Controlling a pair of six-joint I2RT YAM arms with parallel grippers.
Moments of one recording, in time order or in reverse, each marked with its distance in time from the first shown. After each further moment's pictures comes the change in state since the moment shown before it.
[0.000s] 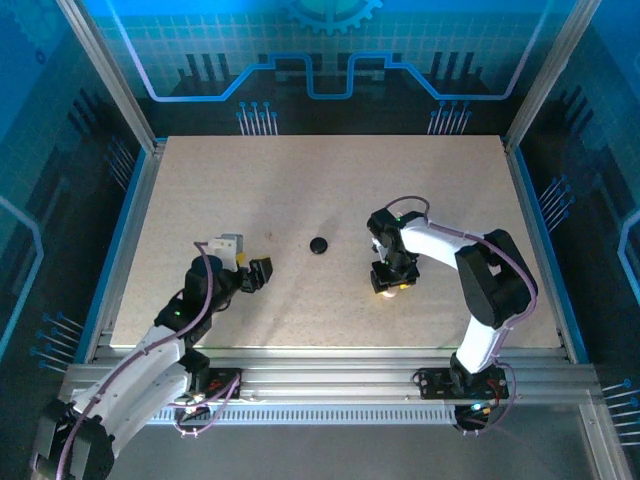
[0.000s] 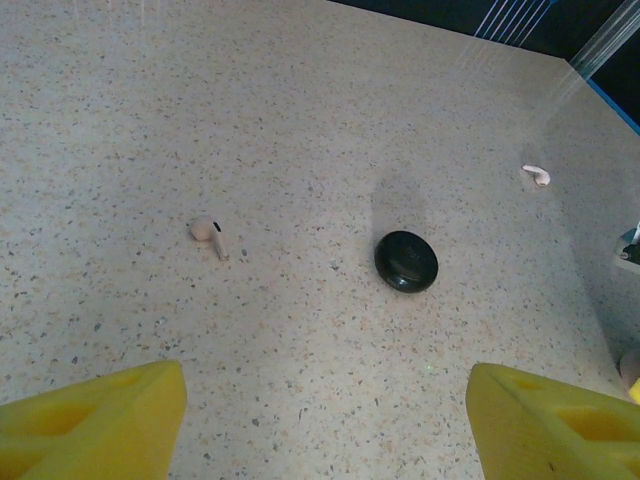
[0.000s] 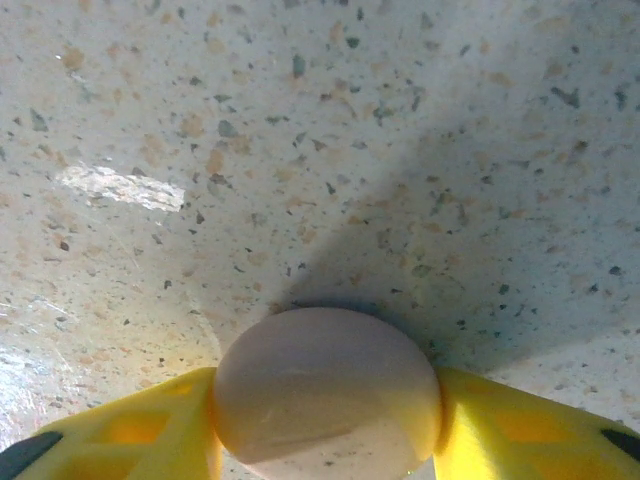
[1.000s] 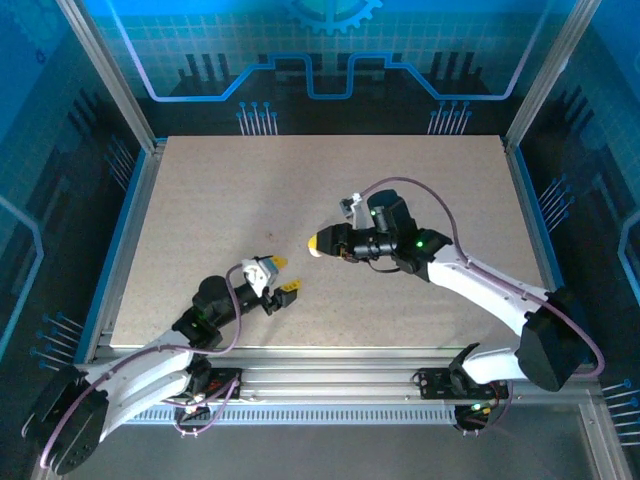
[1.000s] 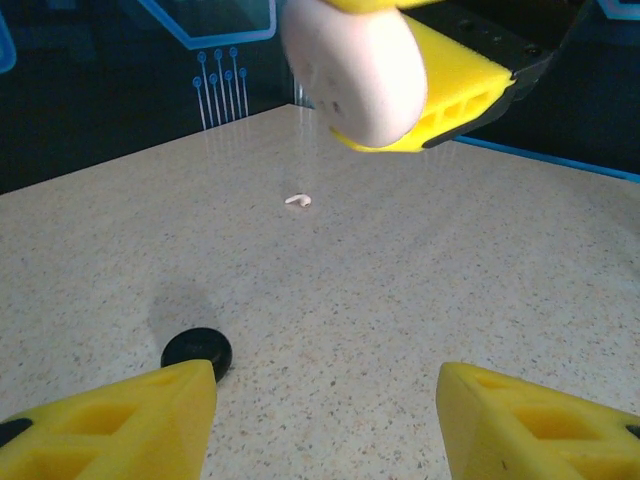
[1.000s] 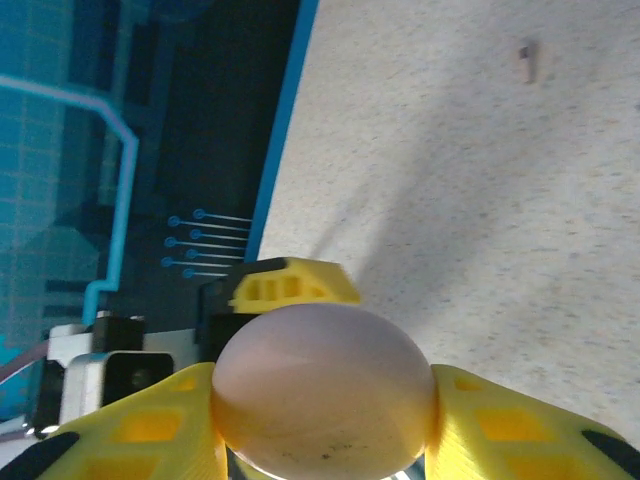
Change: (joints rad) left arm -0.220 0.124 -0.177 0.617 0.253 0.398; right arm 0.201 -0.424 -0.097 0.790 -0.495 0.611
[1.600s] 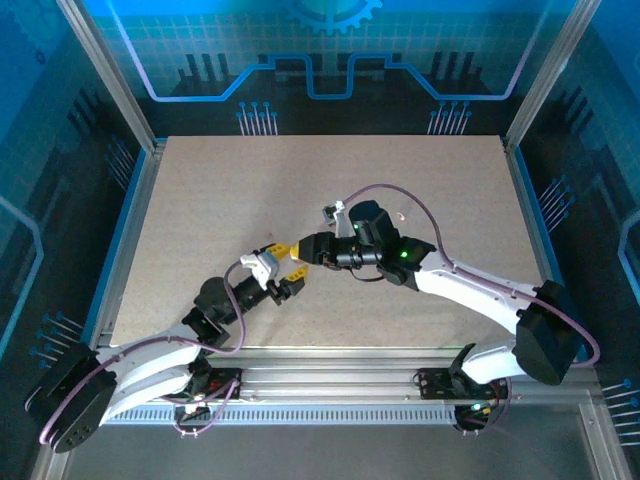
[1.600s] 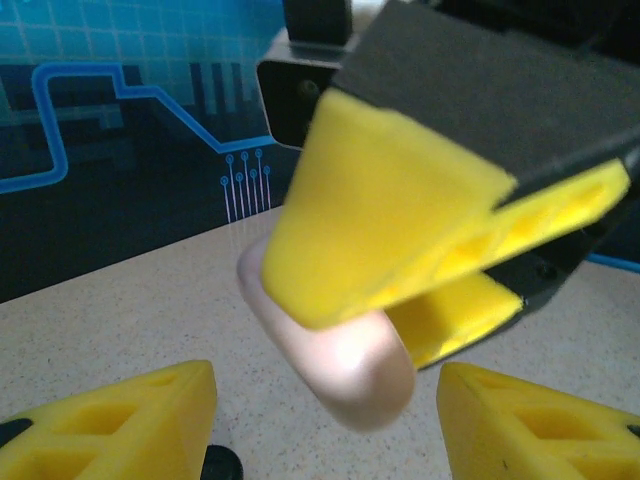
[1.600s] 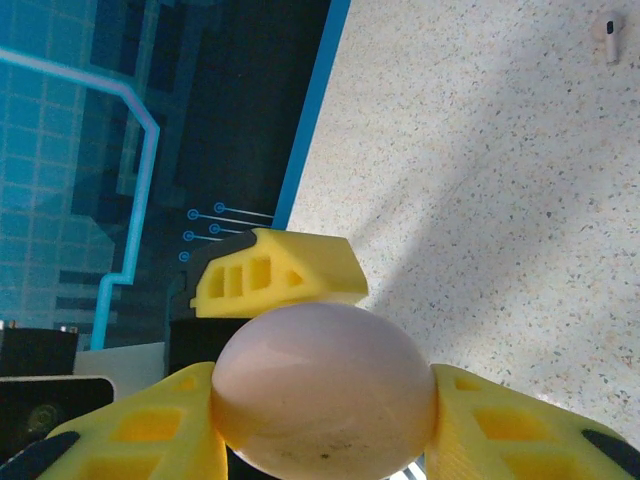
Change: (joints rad) left arm -0.080 0.111 0.037 0.267 -0.145 -0.039; right arm 0.111 0.037 -0.005 0.100 0.095 0.060
